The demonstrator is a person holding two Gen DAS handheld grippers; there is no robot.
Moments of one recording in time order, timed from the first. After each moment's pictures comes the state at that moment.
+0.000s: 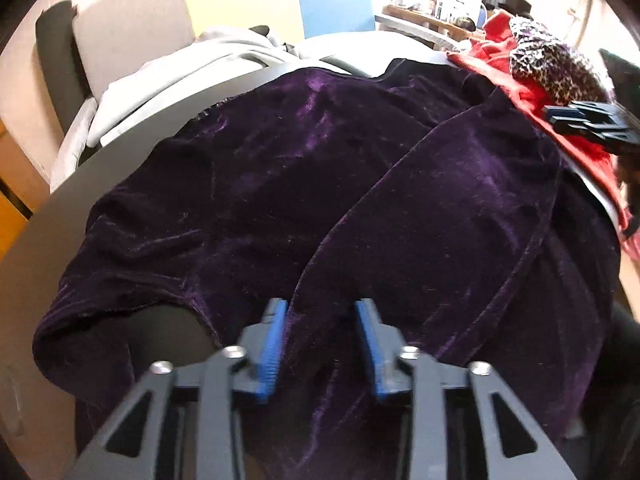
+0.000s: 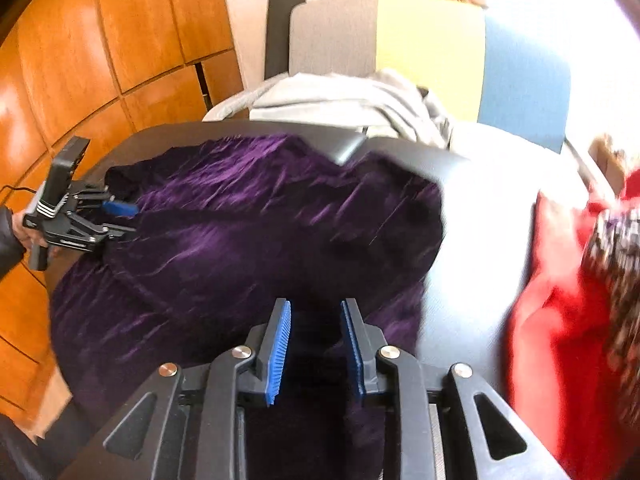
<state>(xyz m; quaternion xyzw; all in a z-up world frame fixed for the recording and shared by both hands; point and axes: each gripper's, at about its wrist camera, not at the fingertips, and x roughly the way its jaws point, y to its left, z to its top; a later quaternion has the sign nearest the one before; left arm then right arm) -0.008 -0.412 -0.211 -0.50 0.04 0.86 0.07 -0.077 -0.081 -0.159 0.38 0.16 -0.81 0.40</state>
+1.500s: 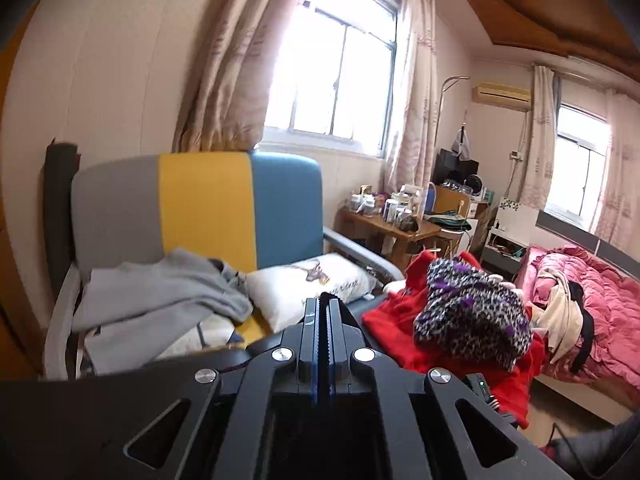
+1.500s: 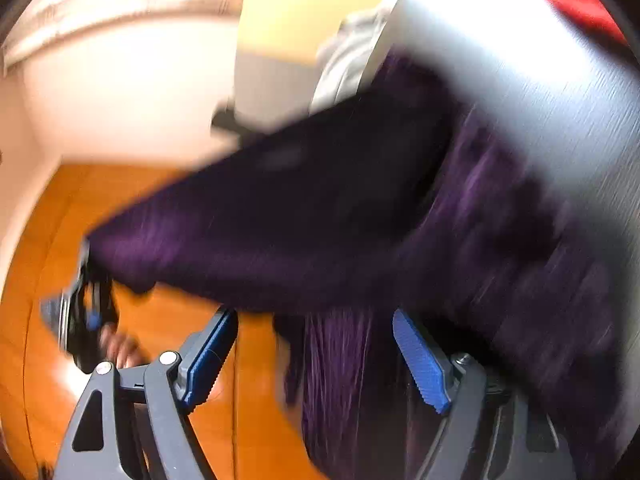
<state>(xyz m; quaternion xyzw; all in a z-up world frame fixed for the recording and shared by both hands) -0.053 -0.339 0.073 -0.19 -0.04 0.97 0.14 -0.090 0.014 -0.235 0.46 -0.45 -0.66 0.39</state>
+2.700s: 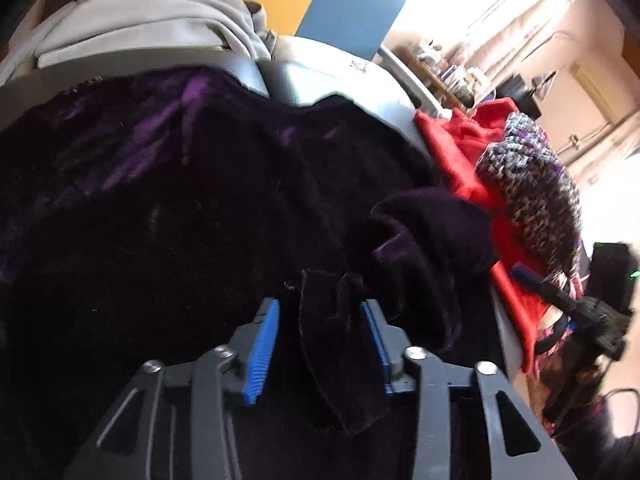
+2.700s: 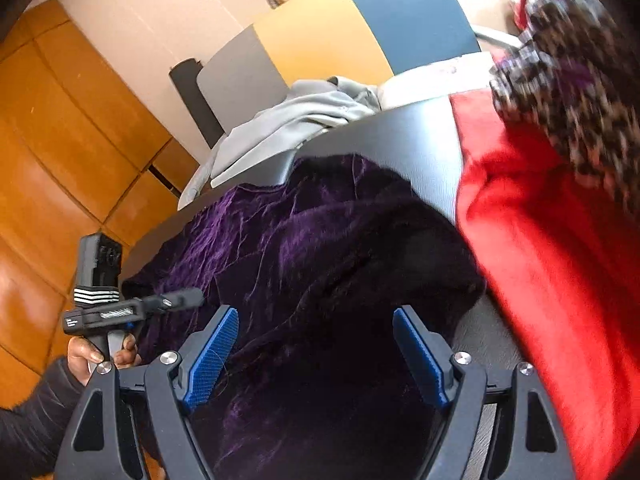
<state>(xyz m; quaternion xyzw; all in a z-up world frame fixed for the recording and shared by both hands) -0.088 -0.312 -0.204 -0.49 -0.21 0.83 0.12 -0.065 0.041 -0.161 0.44 -0.08 -0.83 0.34</state>
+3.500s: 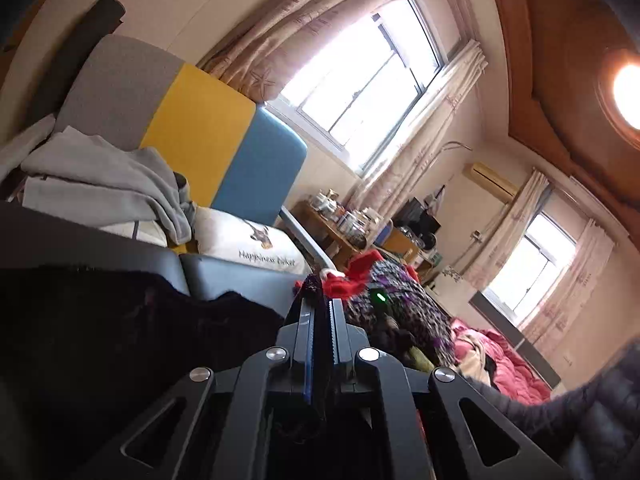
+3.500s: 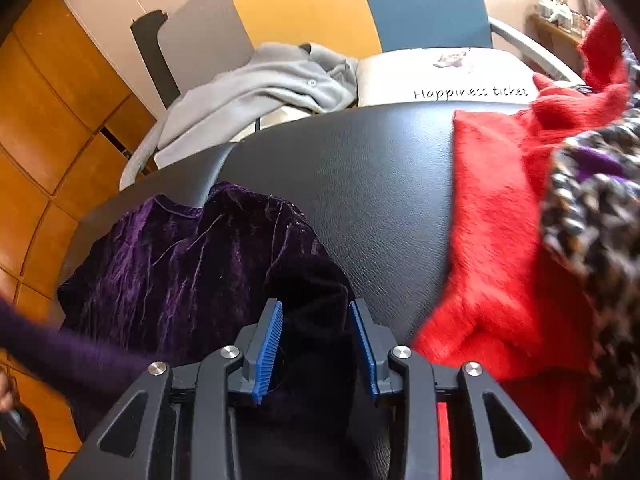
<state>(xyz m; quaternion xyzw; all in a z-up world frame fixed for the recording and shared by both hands) 0.012 -0.349 -0.062 -0.20 -0.28 0.91 0.22 -0.221 -0.014 -0.190 0.53 0.00 -0.80 0.30</state>
